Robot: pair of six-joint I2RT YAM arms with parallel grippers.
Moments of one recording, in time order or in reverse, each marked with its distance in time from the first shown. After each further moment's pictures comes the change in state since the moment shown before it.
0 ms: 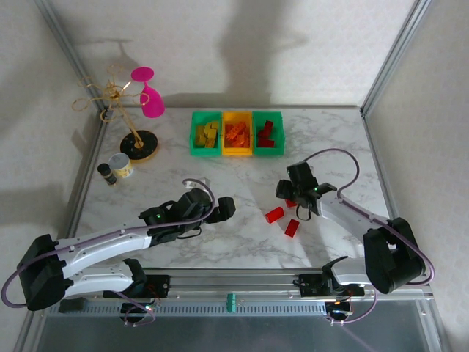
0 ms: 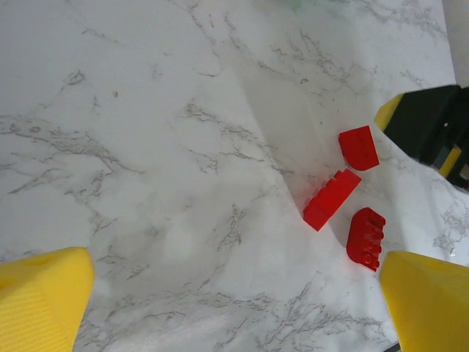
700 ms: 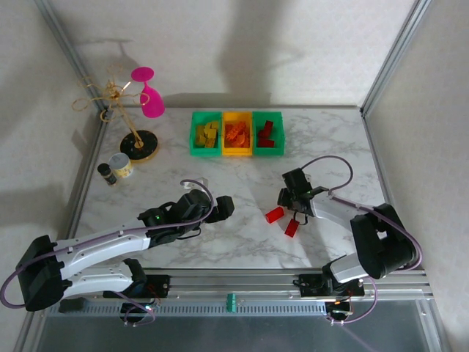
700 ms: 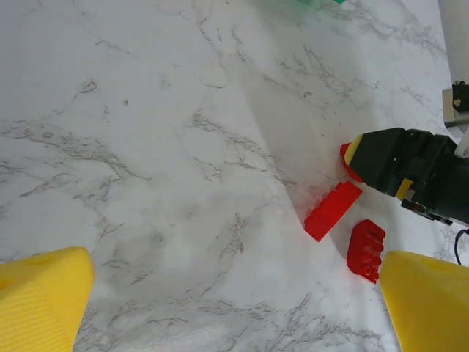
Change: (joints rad) left arm -0.007 -0.016 -0.006 -0.001 -0.041 -0.019; right arm 0.010 0.132 -0.035 0.080 0.013 0.040
